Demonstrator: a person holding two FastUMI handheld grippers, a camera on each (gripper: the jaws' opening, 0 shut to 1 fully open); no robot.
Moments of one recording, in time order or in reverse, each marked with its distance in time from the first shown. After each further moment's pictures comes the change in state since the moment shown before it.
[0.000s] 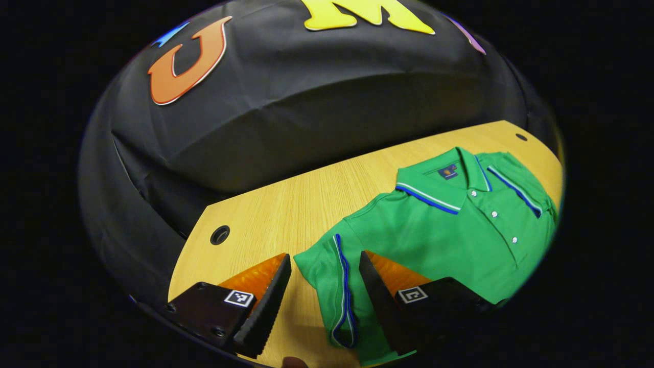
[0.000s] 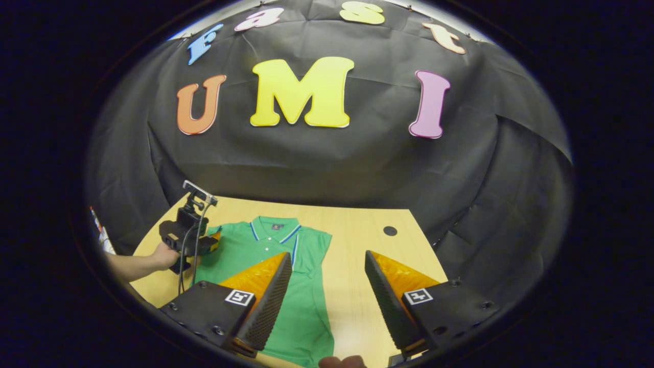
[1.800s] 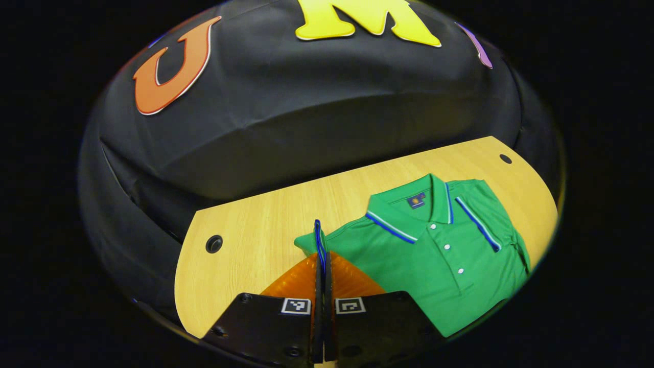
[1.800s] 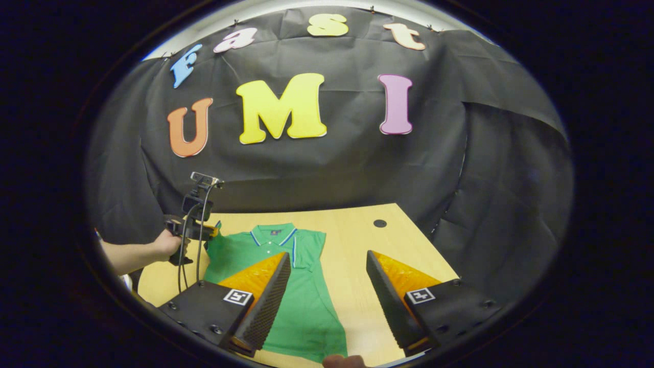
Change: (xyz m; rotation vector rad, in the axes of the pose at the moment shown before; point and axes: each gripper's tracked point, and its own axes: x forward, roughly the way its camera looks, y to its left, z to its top) left arm -0.052 -0.032 0.074 -0.056 0.041 -0.147; right arm -0.057 -0.020 -0.046 0.175 -0.103 -0.043
